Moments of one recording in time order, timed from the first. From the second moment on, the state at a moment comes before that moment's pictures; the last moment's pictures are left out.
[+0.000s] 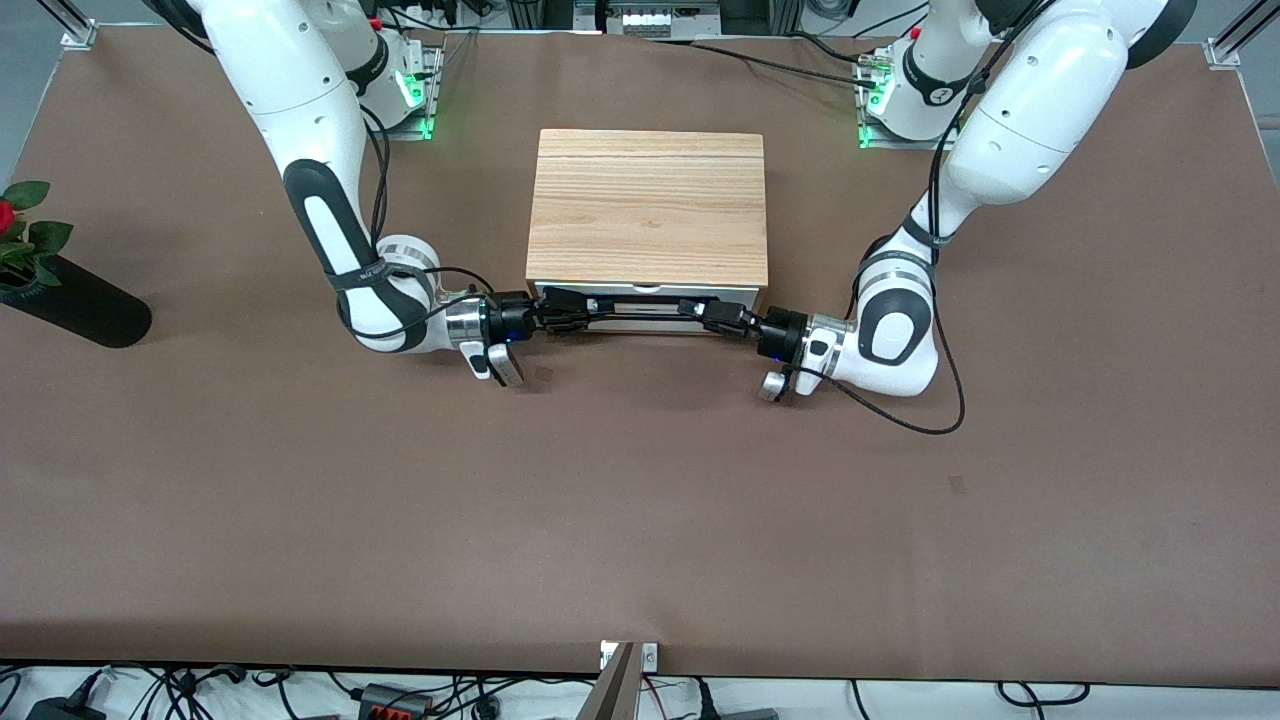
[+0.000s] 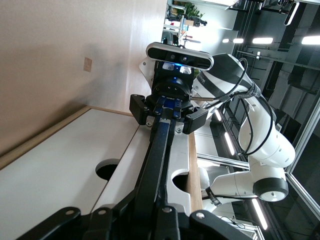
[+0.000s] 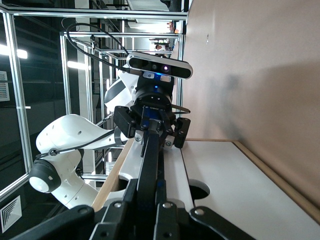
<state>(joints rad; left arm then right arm) -0.08 0.76 -0.28 -1.81 -1.45 1.77 0.79 0.39 0.69 0.00 -1.94 1.83 1.73 -1.12</state>
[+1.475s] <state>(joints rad) -0.08 0.84 -0.27 -1.62 -1.46 1.84 0.79 0.36 0.82 -0.01 -1.69 1.83 1.77 -1.03</state>
